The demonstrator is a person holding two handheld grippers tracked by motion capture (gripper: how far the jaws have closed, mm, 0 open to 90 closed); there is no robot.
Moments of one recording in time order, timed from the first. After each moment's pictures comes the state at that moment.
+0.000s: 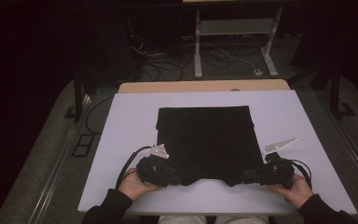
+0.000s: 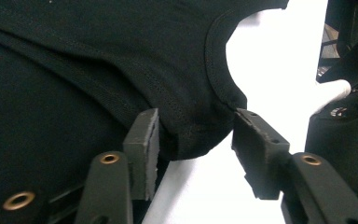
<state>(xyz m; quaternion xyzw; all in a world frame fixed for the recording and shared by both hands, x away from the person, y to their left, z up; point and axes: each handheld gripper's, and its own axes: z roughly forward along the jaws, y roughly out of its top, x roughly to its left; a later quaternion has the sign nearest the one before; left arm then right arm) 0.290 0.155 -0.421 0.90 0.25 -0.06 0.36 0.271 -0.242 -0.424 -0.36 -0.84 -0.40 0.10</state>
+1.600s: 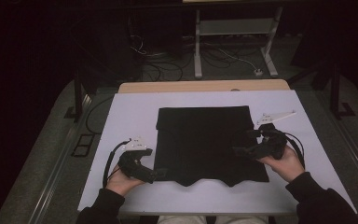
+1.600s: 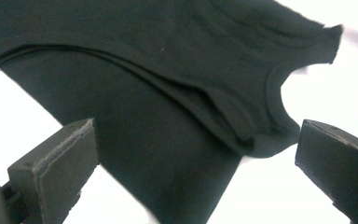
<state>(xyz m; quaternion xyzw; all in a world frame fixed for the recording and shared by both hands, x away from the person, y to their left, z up) 0.291 0.202 -0.410 0.84 0.32 0.05 0.43 0.324 -0.220 -0.370 -0.37 -0.82 -0.44 -0.03</state>
